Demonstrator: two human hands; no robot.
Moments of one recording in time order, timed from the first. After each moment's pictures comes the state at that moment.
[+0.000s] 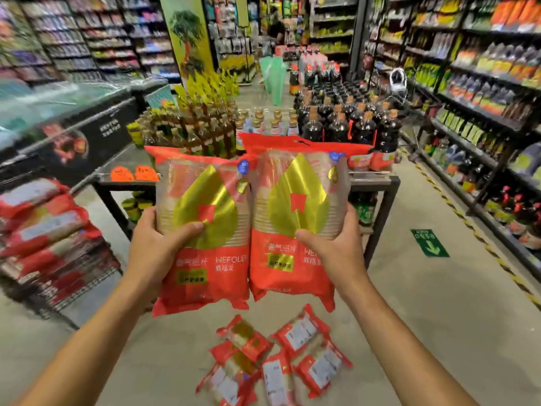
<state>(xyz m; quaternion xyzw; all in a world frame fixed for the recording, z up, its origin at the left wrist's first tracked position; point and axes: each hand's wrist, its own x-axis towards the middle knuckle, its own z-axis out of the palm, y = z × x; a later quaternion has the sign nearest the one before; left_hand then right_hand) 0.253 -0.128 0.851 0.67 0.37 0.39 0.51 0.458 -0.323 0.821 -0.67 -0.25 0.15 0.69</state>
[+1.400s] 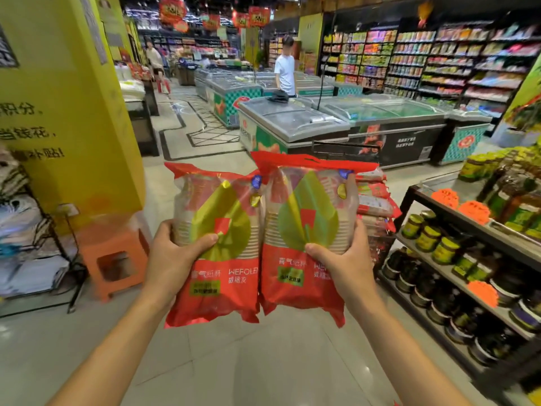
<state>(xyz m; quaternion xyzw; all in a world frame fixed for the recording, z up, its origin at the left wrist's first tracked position) -0.413 -0.163 0.844 0.36 0.61 0.64 0.29 -0.142 -0.085 0.840 -0.44 -0.58 0.45 0.52</state>
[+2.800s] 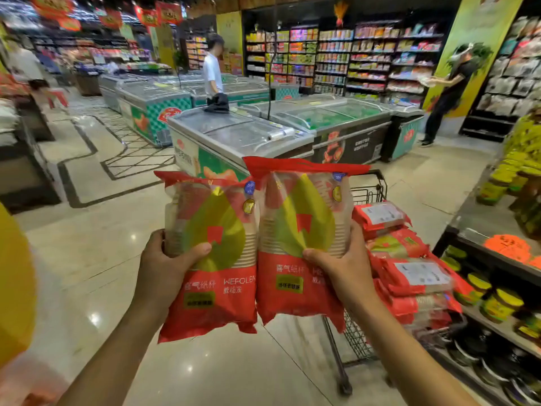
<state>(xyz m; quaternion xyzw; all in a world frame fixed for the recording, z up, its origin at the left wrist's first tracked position) -0.687 0.483 0.844 0.45 0.60 0.57 0.34 -0.407 0.490 0.837 -0.51 -0.51 0.35 0.59</state>
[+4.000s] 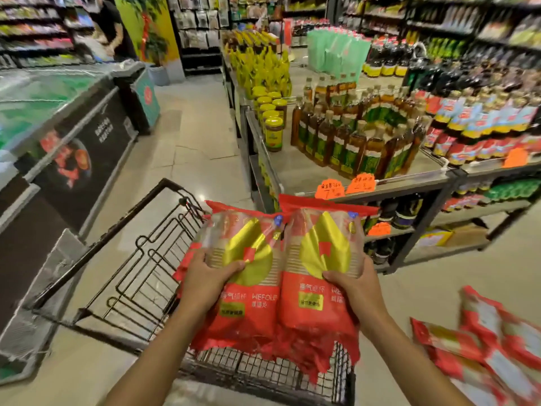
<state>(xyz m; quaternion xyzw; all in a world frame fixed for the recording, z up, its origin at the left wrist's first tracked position) -0.220 0.990 0.717 0.69 0.35 0.15 0.61 -0.100 0.726 0.707 -0.72 0.01 0.16 0.67</state>
